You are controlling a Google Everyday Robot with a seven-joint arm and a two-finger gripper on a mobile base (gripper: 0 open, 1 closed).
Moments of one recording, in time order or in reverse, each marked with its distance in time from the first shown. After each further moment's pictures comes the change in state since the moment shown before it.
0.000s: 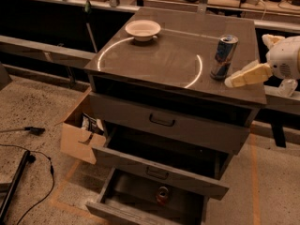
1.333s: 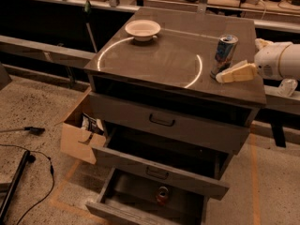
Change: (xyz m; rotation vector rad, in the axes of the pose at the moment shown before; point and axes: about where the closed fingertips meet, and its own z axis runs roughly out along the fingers) arm 0.017 -0.027 0.048 0.061 -0.050 0.076
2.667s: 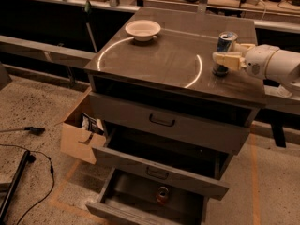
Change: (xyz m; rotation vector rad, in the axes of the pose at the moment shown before) arm -0.017 -0.009 0.044 -0.061 -0.257 0.150
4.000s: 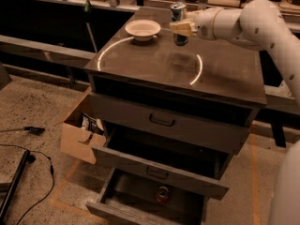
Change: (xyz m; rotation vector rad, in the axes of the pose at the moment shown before) arm -0.089 0.035 0.152 -0.106 0.012 -0.093
